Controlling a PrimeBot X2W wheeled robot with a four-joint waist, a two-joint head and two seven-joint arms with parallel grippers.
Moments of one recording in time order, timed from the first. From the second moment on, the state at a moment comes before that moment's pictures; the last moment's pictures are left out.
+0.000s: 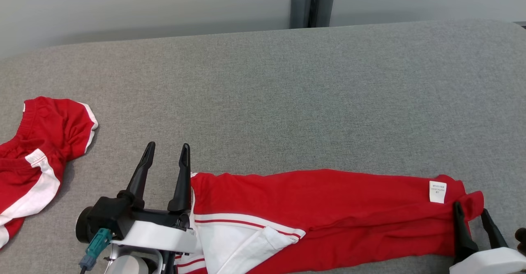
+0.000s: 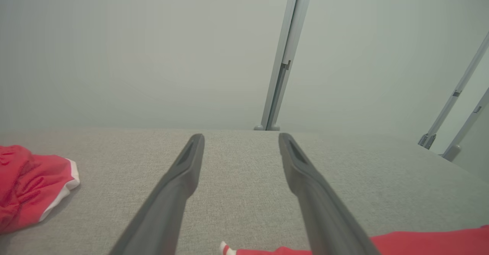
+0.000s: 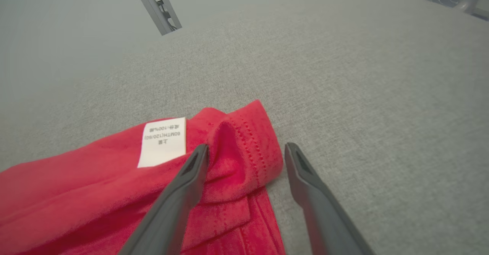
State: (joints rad) left arm -0.09 0.05 -0.17 0.09 -0.27 0.00 -0.26; right arm -0.06 -0.16 -0.02 0.48 0.50 0.13 -0.26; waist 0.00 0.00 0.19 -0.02
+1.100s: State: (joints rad) left arm -0.09 0.05 -0.17 0.10 -0.27 0.00 -0.26; right arm -0.14 -0.23 0.04 0.52 0.65 0.13 -0.26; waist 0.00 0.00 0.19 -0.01
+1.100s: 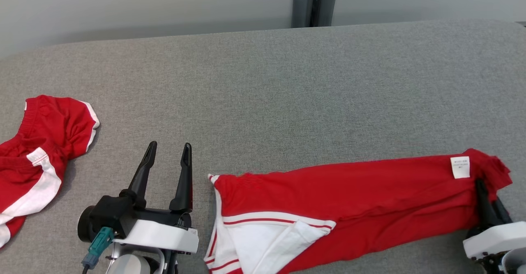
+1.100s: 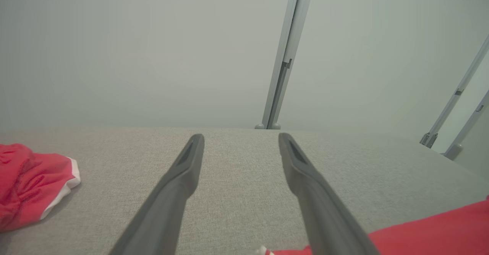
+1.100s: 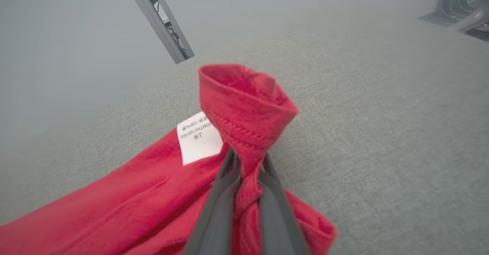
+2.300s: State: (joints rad) left arm -0.08 0.05 -0.16 0.11 -0.32 0.01 -0.26; right arm -0.20 -0.27 0.43 0.30 0.86 0.13 -0.22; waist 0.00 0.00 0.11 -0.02
